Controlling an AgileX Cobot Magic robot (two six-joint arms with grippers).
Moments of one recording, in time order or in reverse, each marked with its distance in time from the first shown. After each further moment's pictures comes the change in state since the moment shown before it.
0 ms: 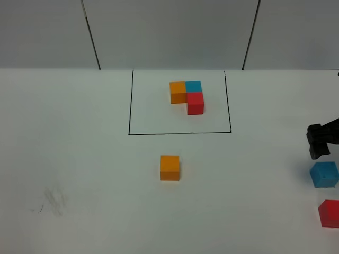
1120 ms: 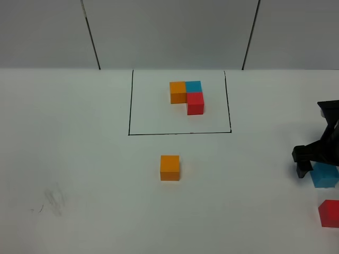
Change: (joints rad) left arm 0.000 0.000 0.000 0.001 0.001 0.000; right arm -0.031 0.276 0.000 0.022 -0.146 -0.017
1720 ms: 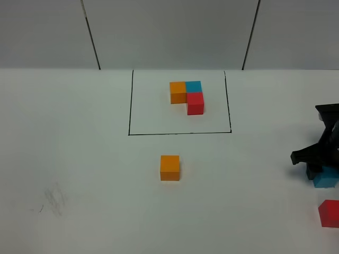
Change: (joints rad) left arm 0.000 0.000 0.000 0.000 0.000 0.000; right arm 0.000 0.022 0.000 0.002 -0.009 -0.002
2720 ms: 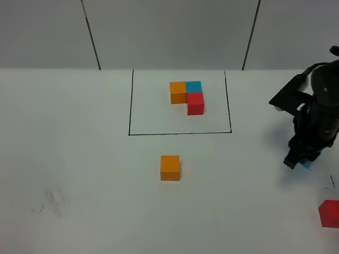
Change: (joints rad) left arm 0.000 0.000 0.000 0.000 0.000 0.000; right arm 0.205 -0.059 -0.132 -0.133 0.137 -0.511
